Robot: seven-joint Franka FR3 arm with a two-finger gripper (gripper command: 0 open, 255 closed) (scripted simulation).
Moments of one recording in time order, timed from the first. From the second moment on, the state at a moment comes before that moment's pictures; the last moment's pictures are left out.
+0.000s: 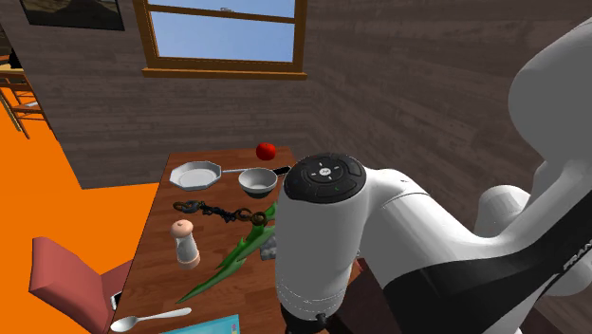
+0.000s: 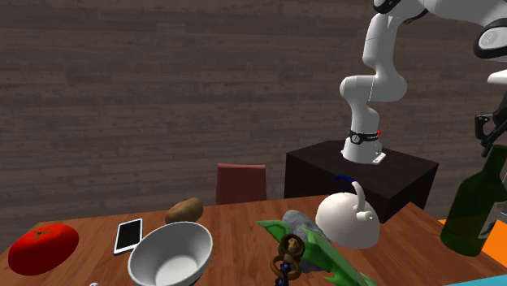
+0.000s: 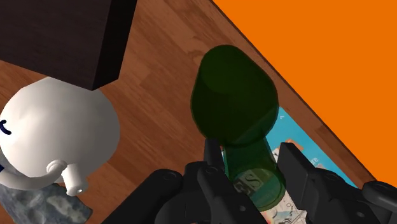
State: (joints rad) arm 0.49 -0.16 0.68 -2.37 0.07 2.20 0.87
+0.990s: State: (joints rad) arm 0.49 -0.17 0.68 -2.36 0.08 2.18 0.86
